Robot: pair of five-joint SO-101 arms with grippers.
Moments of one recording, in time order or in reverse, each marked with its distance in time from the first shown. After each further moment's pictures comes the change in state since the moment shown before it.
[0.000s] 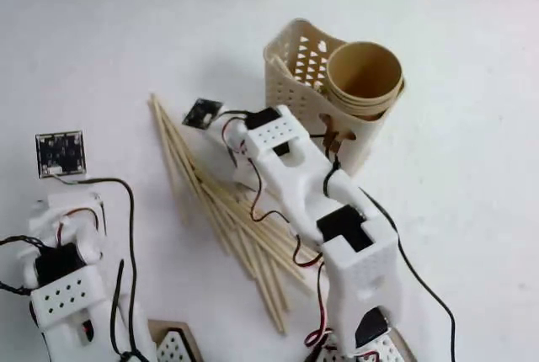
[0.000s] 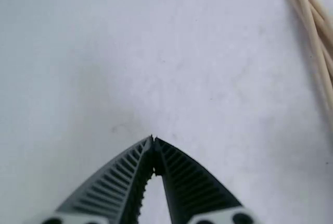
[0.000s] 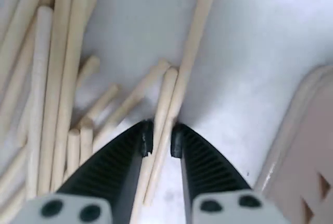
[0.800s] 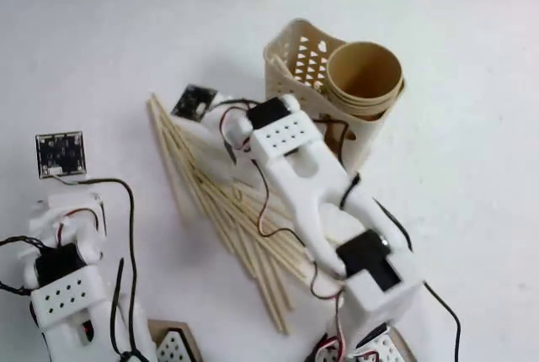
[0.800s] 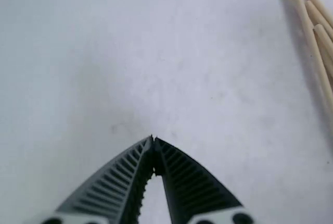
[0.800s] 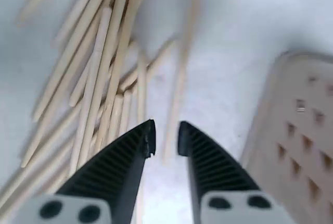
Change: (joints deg) left arm -0.1 0.0 0.4 -0.3 0.0; right arm -0.8 -14.0 0.3 9.9 0.2
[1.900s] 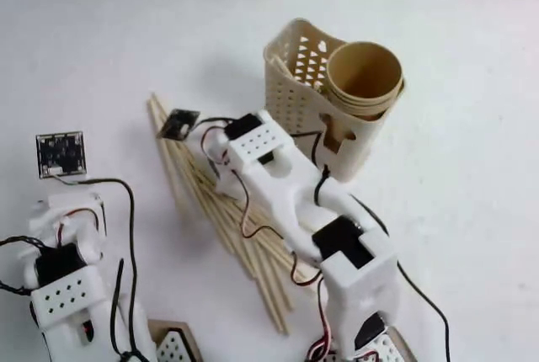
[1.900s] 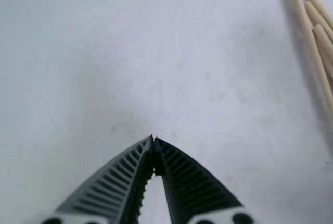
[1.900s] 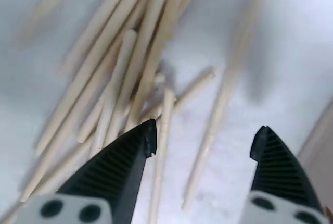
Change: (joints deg) left arm 0.1 0.0 0.0 0.0 0.0; right arm -4.6 9.1 0.0 -6.4 -1.8
